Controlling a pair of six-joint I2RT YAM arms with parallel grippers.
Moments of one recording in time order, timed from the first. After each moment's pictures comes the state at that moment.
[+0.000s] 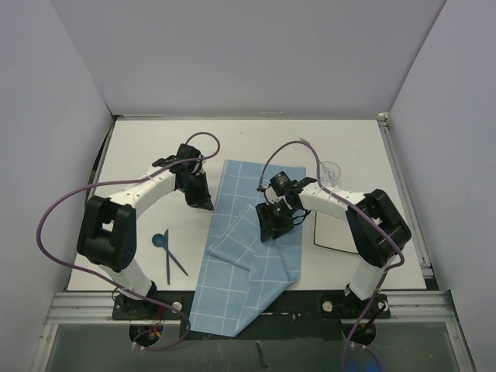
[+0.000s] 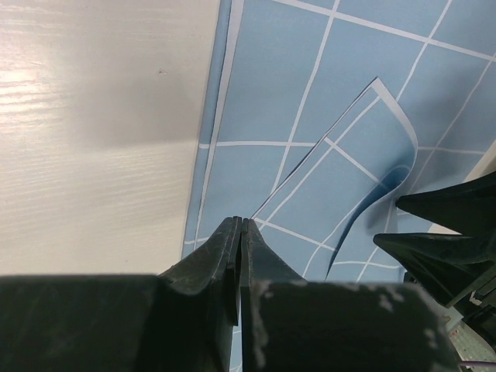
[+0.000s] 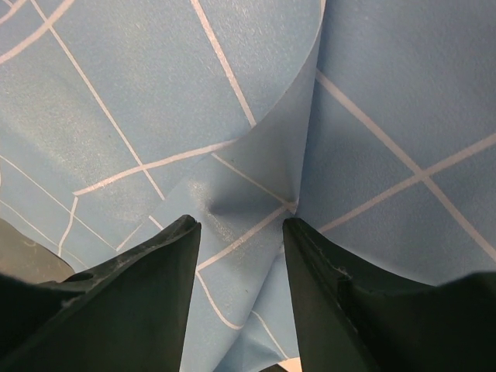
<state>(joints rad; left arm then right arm) -0.36 1.68 1.17 -0.70 0.25 -0.56 0.62 1.76 1.06 -0.62 -0.40 0.24</state>
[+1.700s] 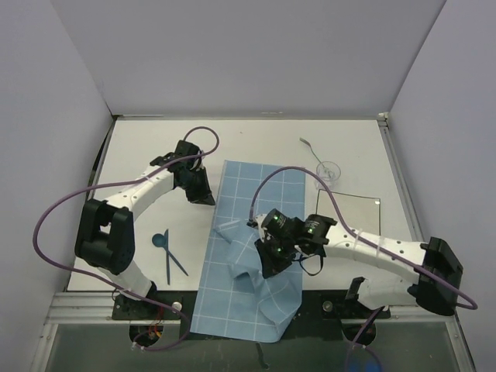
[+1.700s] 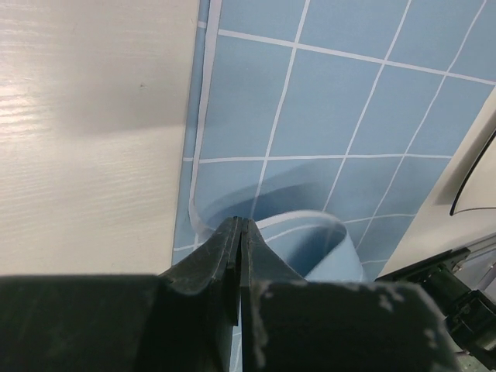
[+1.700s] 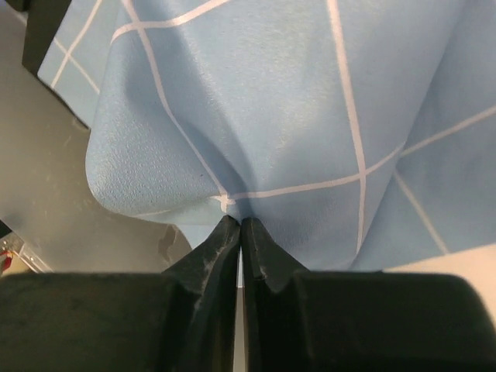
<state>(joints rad) -0.36 1.66 1.19 -0.69 0.26 -0.59 1.03 1.31 0.91 -0.73 -0.29 0.46</state>
